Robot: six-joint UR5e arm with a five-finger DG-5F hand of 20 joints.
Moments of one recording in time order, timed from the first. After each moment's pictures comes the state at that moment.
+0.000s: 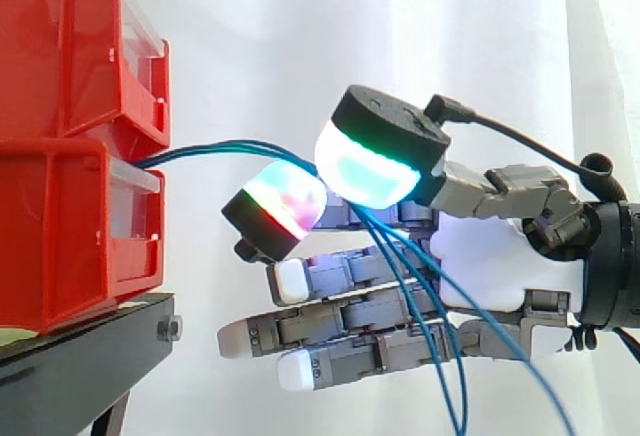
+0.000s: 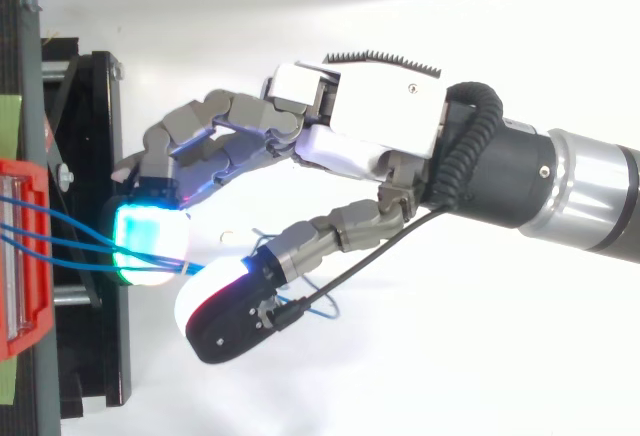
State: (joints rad) arm 0.16 -2.33 -1.22 -2.63 -1.19 0.01
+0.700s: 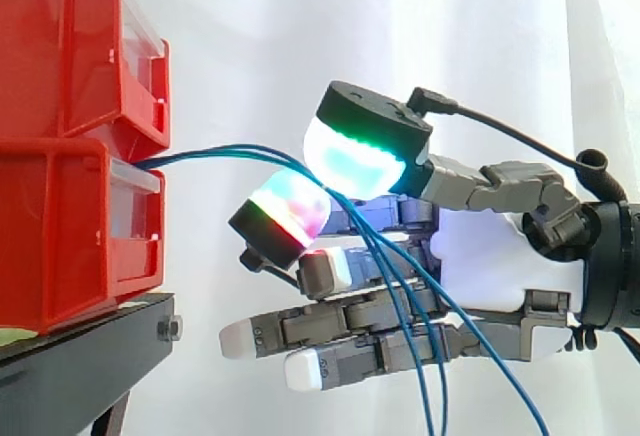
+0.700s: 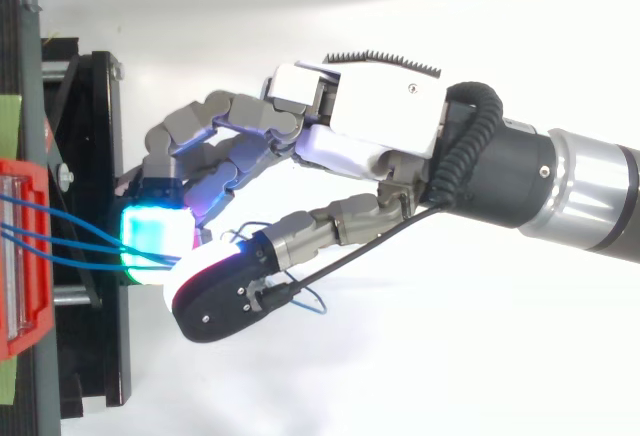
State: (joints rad) arm 0.15 -2.33 -1.22 -2.63 -1.19 0.01
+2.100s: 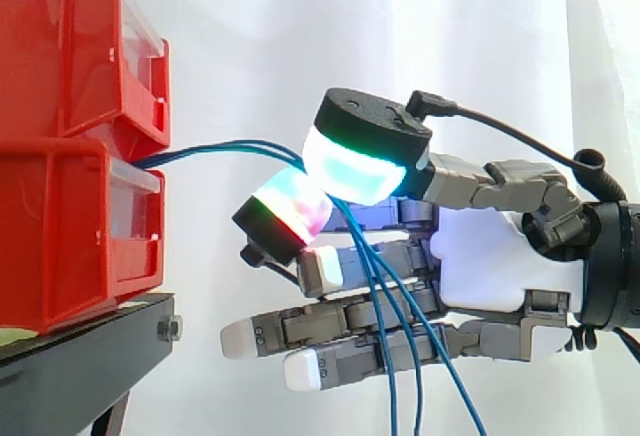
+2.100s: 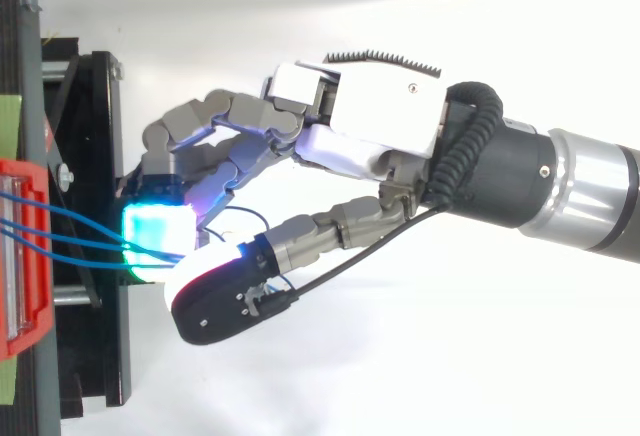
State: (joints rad) arm 0.15 -2.33 -1.22 -2.63 -1.19 0.01
